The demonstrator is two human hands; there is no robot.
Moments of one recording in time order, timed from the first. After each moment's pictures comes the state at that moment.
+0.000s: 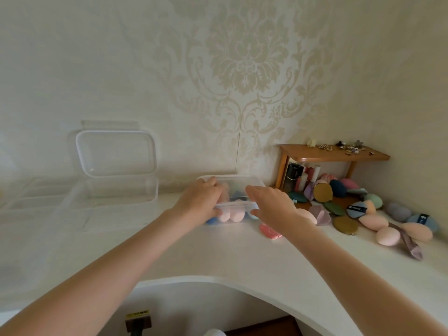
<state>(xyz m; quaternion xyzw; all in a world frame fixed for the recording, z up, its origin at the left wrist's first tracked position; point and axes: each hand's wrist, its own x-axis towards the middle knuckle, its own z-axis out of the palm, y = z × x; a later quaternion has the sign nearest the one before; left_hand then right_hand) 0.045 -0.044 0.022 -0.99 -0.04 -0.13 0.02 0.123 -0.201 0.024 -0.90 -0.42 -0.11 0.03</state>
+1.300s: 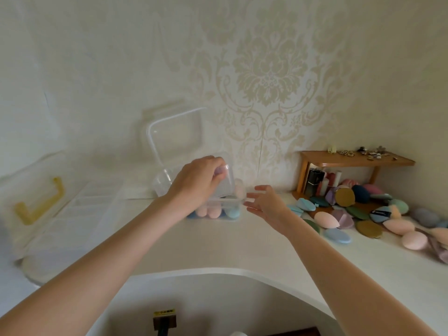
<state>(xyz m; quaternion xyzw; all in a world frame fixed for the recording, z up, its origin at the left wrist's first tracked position) -0.034 -0.028 0.080 -0.94 -0.08 -0.30 -0.13 0.094 -0.151 0.022 -0.69 -0.15 0.24 0.67</state>
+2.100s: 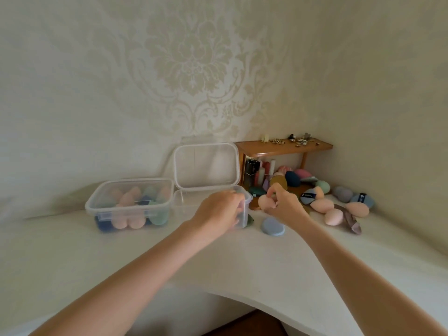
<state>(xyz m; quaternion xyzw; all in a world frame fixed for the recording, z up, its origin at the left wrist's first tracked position) 0.074 -0.152 0.024 -0.98 0.07 -0.14 -0.10 0.165 -0.303 0.006 -0.94 -0.16 -0.02 0.29</state>
